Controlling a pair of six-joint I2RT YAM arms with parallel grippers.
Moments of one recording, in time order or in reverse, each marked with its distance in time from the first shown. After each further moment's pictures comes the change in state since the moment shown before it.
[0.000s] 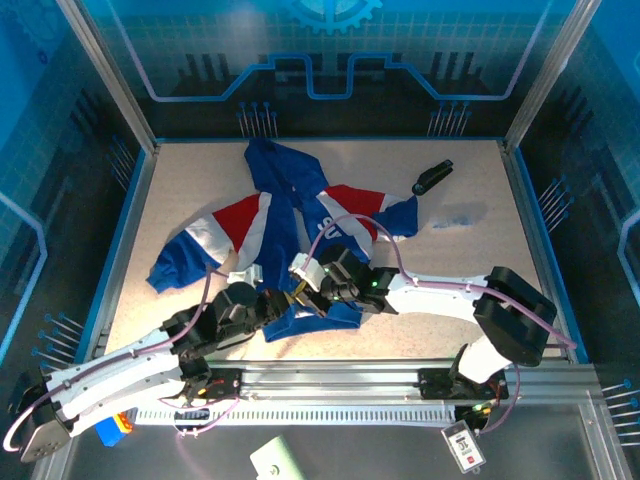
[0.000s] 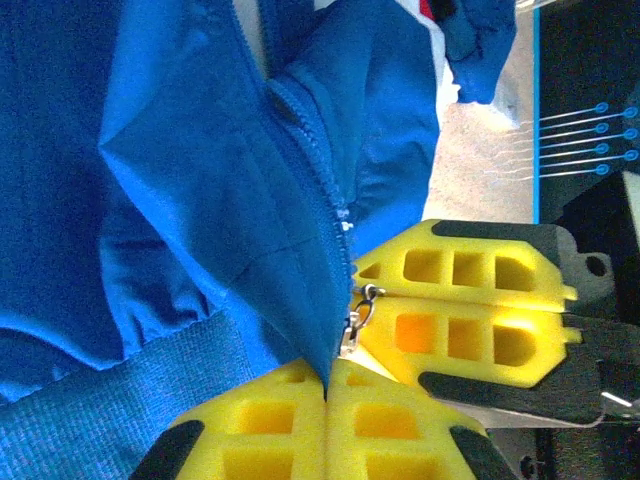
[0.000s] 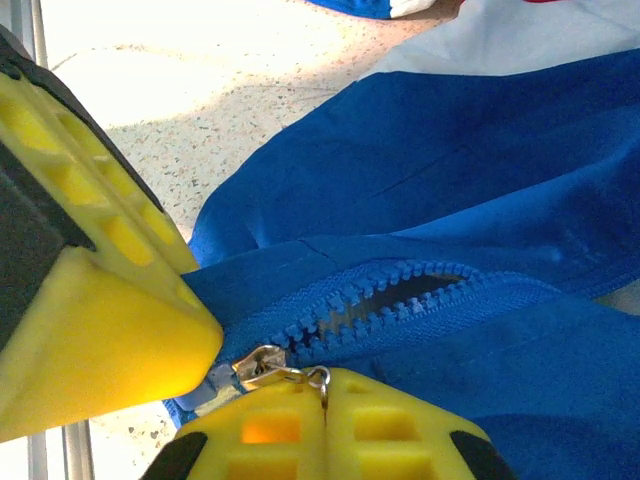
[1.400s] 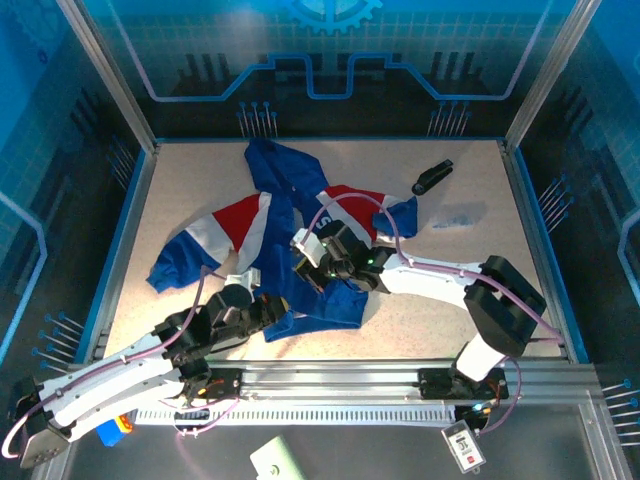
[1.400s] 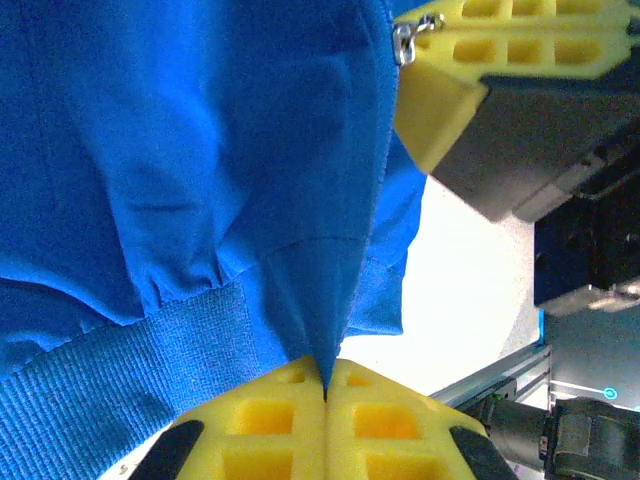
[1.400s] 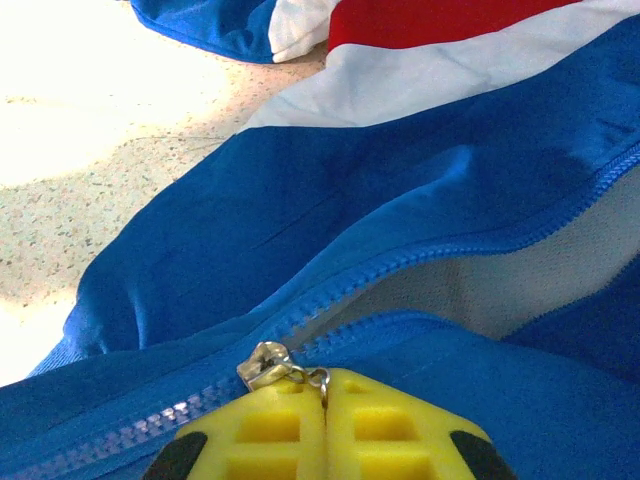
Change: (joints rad) left arm 0.003 -0.076 0.000 -0.085 0.057 0.028; right arm -0.105 0.082 0.148 -0.076 0.029 -0.023
